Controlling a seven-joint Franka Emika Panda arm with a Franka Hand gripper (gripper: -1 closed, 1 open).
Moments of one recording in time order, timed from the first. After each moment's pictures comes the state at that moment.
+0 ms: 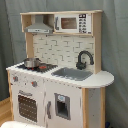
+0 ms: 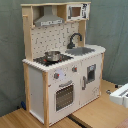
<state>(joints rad) 0.26 -1.48 1.58 -2.69 -0.07 2.40 -0.74</state>
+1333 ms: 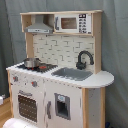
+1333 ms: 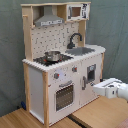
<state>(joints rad) -0.05 -1.48 1.52 -2.61 -0.08 2.64 -0.74</state>
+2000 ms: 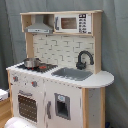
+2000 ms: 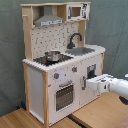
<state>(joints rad) -0.20 -1.48 1.49 -2.58 -0.08 2.77 -0.74</state>
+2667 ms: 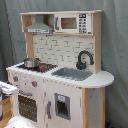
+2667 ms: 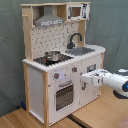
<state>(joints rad) -0.33 -1.48 1.46 -2.62 -0.08 2.90 -0.81</state>
